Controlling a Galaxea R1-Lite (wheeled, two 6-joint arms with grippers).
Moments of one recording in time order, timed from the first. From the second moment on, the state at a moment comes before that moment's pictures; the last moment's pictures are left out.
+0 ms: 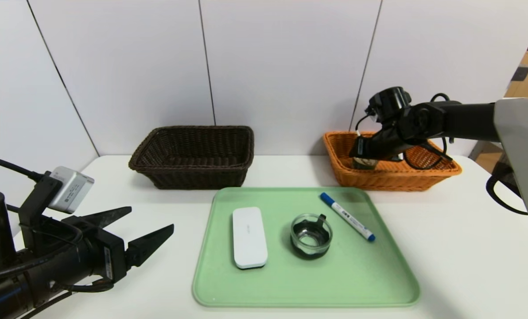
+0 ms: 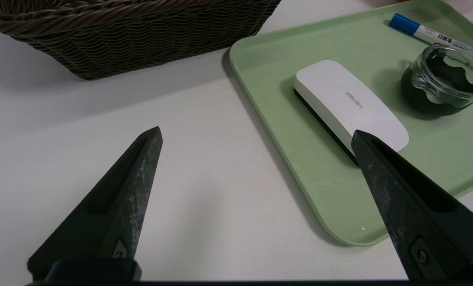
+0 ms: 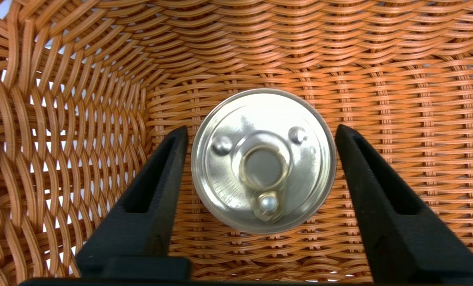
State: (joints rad) left arm -0.36 1.23 -0.32 -0.65 -0.10 -0.06; right arm 0.17 2.29 -1.95 0.44 -0.14 0.23
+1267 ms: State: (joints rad) left arm -0.41 1.28 -0.47 -0.61 -0.10 -0.05; right arm 0.38 1.74 -1.94 0.75 -0.14 0.19
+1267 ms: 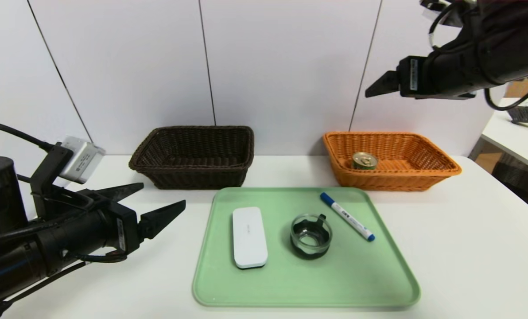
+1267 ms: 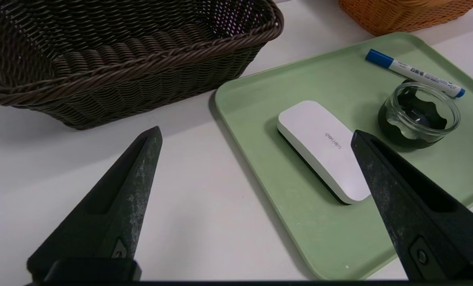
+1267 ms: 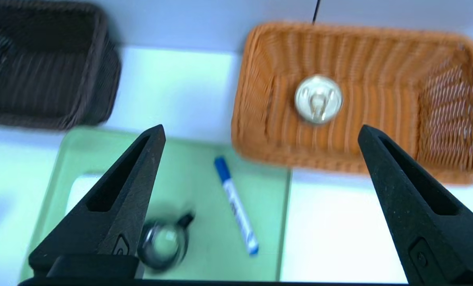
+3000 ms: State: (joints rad) left arm -0.57 1.29 -0.55 -0.53 -0.04 -0.10; right arm 0.62 2.06 -1.95 1.28 -0.04 1.00
